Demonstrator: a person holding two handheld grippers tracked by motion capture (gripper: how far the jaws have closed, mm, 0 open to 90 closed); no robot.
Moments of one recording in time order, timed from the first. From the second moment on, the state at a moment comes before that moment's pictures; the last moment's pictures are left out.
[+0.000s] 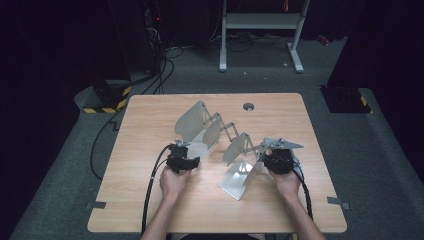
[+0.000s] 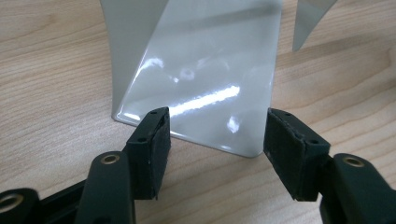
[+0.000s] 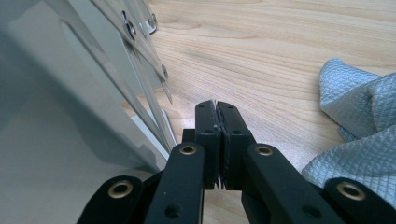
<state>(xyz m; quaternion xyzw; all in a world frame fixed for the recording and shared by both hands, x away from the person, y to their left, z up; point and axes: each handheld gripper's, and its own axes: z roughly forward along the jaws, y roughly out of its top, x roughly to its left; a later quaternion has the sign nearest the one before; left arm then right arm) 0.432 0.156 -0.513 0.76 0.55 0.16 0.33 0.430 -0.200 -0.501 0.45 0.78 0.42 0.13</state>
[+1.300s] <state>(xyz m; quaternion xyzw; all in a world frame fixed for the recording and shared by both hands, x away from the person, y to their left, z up) 0.476 0.141 -0.513 0.79 0.50 0.18 0.31 0.388 -0.181 -0.502 0.40 0.79 0.43 0.13</state>
